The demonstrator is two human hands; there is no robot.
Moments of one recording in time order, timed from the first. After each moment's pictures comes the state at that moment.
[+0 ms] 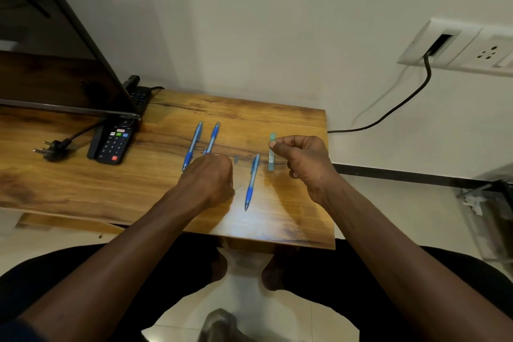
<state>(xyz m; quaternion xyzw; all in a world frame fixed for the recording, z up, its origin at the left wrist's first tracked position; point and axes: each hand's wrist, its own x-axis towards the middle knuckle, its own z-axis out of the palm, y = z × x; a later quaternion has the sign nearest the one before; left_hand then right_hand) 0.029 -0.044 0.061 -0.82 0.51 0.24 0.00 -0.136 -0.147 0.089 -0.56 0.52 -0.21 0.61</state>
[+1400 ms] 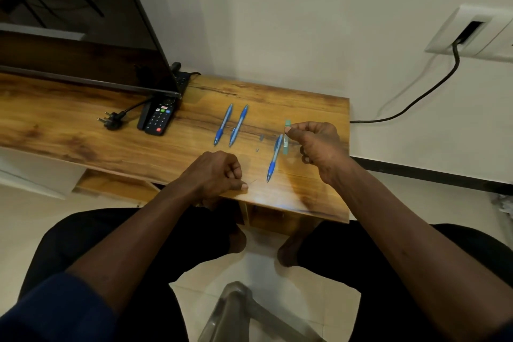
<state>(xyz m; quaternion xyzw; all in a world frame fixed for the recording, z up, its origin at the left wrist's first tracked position) 0.038 0.032 0.061 -0.82 0.46 0.32 -0.10 -0.138 -0.118 0.096 -0.56 0.50 -0.20 0.63</state>
